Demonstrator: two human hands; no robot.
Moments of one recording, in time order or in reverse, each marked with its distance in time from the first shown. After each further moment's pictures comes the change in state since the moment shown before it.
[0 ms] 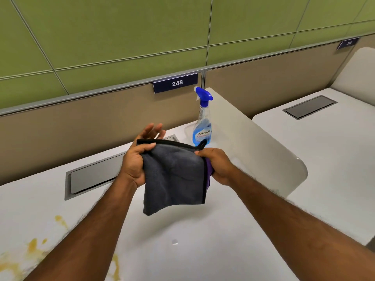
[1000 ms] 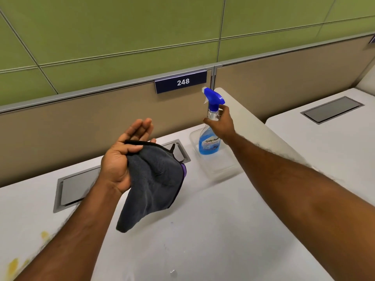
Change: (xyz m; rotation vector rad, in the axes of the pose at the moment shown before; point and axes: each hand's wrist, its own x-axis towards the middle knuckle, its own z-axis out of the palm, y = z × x) left_hand 0.050 0.017 -0.013 -0.011 0.032 0.050; right_hand 0.198 -0.059 -0.026 -0.490 0.293 -0.369
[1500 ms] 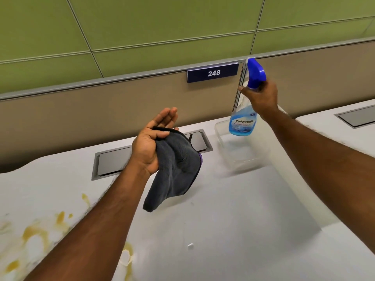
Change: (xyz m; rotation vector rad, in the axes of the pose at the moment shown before) left_hand -0.028 0.010 0.001 0.031 0.102 0.049; right_hand -0.001 -0.059 -0.038 0.009 0.129 -0.264
